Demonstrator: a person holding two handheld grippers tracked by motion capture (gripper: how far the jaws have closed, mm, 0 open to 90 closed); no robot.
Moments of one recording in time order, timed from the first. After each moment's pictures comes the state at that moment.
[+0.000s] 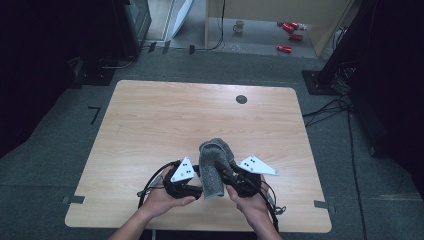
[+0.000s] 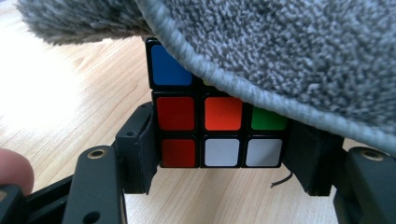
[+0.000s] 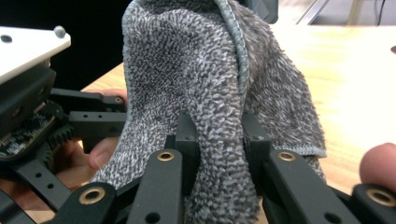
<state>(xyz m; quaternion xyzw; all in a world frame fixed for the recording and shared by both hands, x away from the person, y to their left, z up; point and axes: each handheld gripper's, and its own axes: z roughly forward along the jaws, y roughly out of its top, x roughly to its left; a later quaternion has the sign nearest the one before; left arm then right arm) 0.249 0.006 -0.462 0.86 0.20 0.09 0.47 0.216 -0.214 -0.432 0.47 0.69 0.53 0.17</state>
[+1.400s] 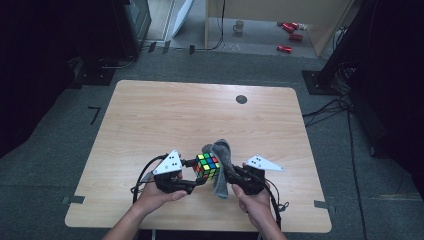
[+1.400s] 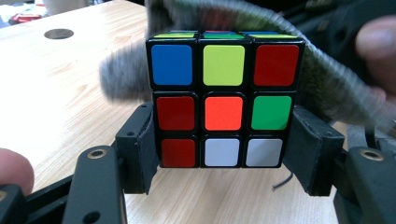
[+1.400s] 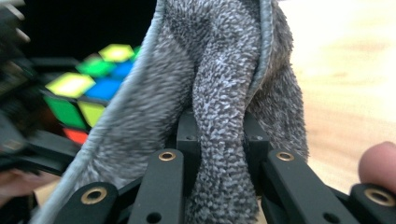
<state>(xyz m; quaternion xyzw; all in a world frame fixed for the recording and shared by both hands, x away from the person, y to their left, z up) 0.258 0.029 -0.447 0.82 0.21 0.06 0.53 0.229 -0.234 -0.458 0.48 0.67 0.55 0.08</state>
